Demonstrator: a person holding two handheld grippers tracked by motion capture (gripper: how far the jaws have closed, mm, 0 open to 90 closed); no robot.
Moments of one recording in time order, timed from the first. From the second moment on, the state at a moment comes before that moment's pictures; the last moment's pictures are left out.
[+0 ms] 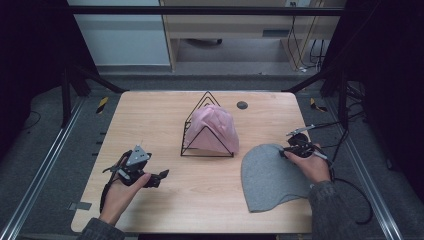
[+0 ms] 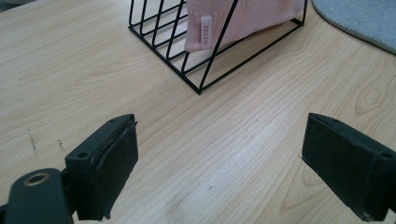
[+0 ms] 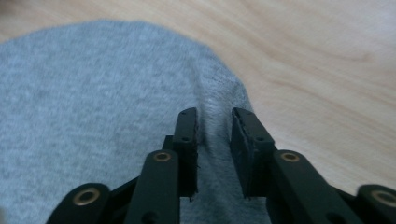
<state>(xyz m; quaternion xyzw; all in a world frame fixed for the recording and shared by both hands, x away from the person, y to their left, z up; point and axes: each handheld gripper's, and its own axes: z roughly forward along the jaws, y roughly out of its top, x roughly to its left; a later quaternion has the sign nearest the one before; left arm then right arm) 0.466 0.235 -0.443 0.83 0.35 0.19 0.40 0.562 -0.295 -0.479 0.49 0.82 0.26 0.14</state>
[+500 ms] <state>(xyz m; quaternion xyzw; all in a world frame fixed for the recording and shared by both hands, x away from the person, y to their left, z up) 0.467 0.235 -0.447 0.83 0.35 0.19 0.39 0.523 -0.287 -0.437 0.42 0.83 0.33 0.17</state>
